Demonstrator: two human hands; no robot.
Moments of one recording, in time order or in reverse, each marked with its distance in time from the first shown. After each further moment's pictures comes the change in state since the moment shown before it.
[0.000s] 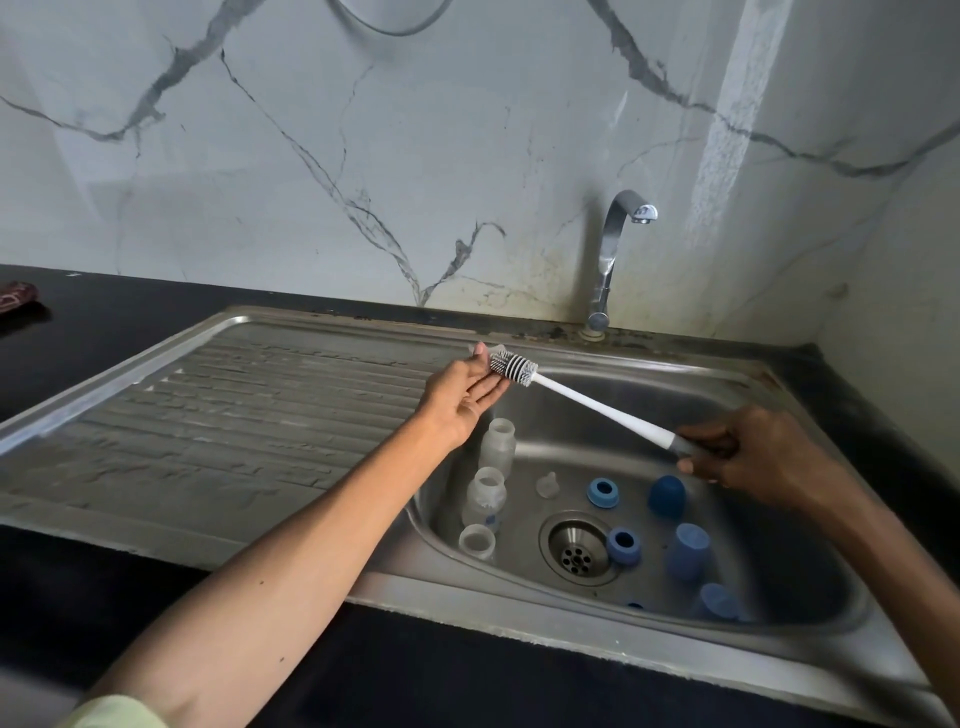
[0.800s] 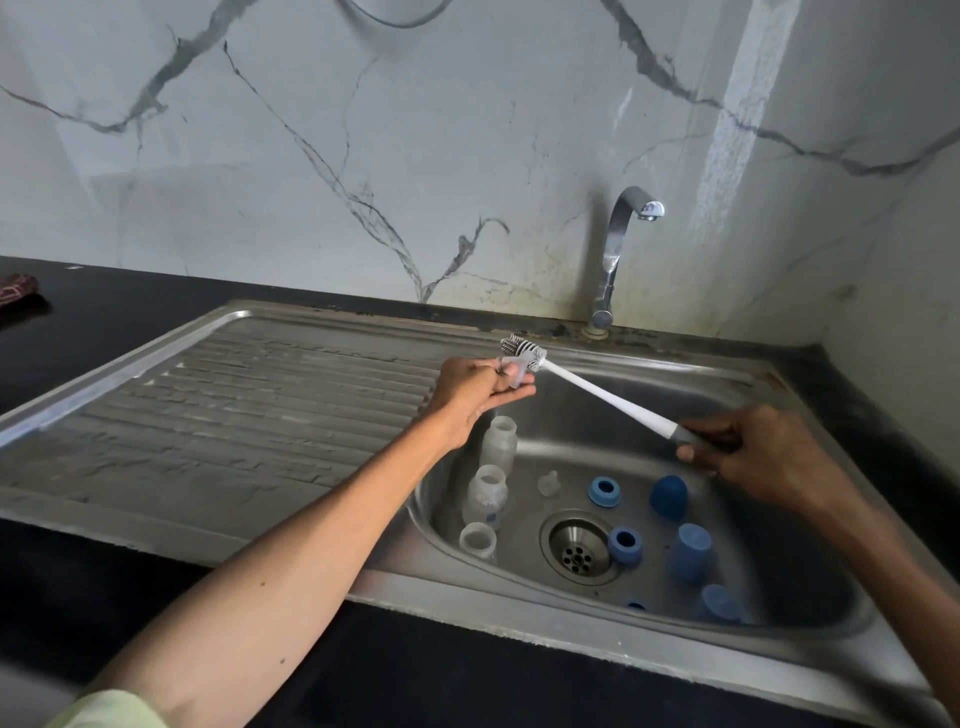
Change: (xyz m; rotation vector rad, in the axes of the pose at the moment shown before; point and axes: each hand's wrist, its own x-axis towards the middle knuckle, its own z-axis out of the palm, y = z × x) left_hand -0.002 -0.008 0.001 0.477 -0.114 0.181; right_hand -0.001 -0.006 0.004 0.047 0.055 0.036
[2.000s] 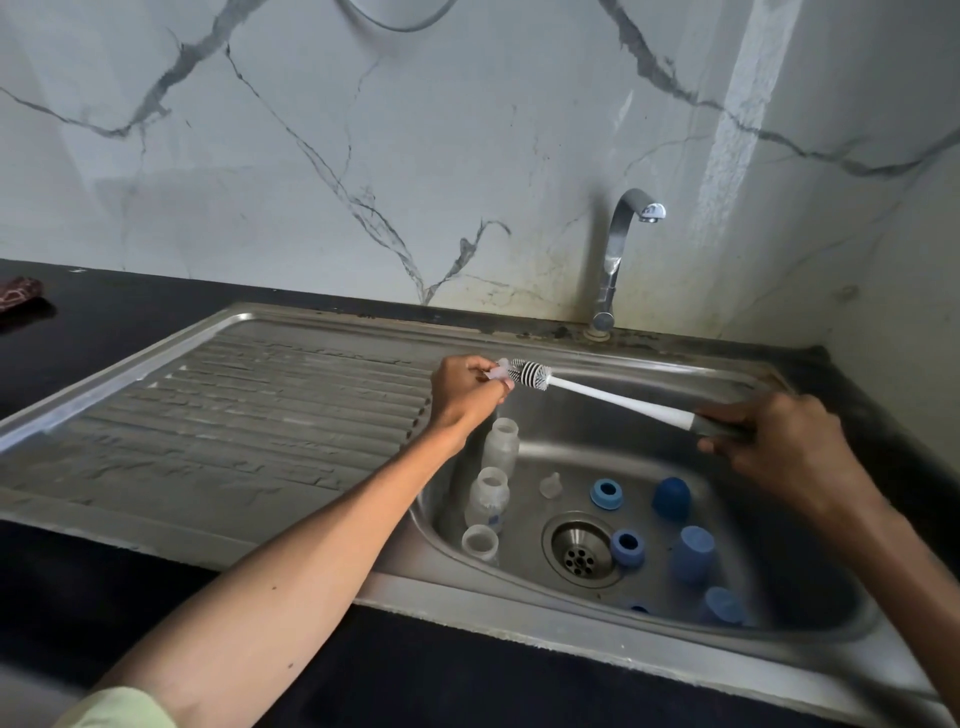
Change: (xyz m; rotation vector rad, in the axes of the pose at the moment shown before) left_hand 0.005 -0.009 -0.007 0.405 0.287 0.180; right_hand -0.018 -0.012 -0.015 -0.021 0.154 0.074
